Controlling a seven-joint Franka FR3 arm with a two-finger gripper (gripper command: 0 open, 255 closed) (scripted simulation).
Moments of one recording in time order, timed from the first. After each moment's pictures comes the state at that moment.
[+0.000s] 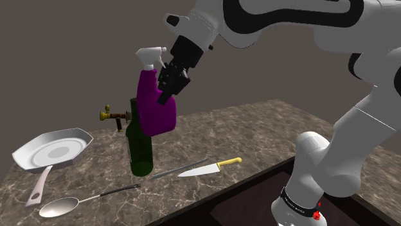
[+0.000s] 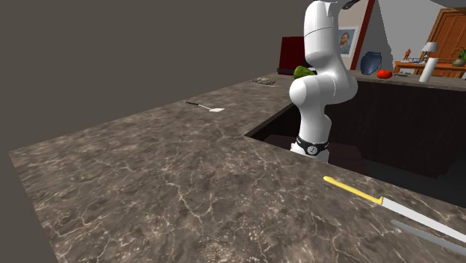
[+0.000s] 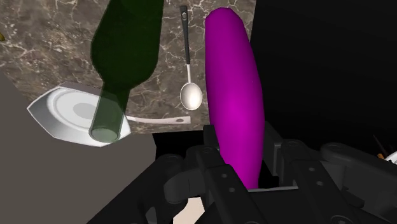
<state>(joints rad) 0.61 -0.36 0.02 -2.01 0.37 2.08 -0.74</state>
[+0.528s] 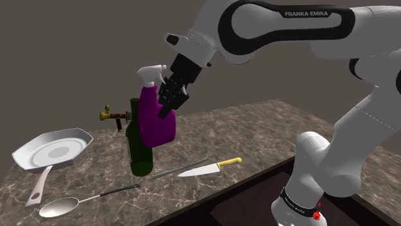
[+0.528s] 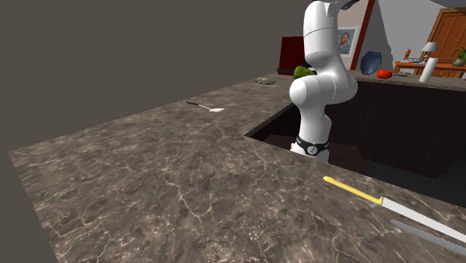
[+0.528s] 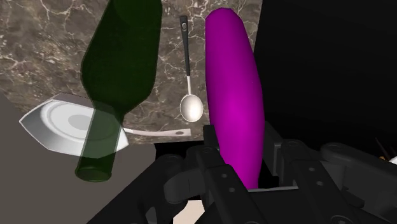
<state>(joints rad) 0.61 -0.37 0.03 -2.12 0.39 2.18 -0.78</state>
